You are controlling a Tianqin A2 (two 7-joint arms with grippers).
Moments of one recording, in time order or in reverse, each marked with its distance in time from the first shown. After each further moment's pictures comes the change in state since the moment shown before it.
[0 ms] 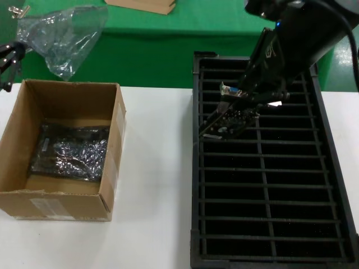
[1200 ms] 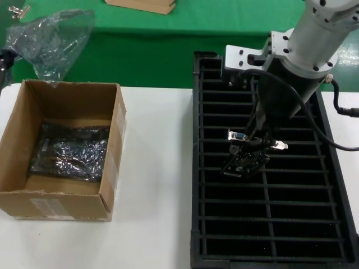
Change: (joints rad) left arm 0.029 -0.039 -0.022 0.007 -0.005 0.047 -0.027; right arm -0.173 -0.125 -0.023 -0.080 -0.257 0.000 0.145
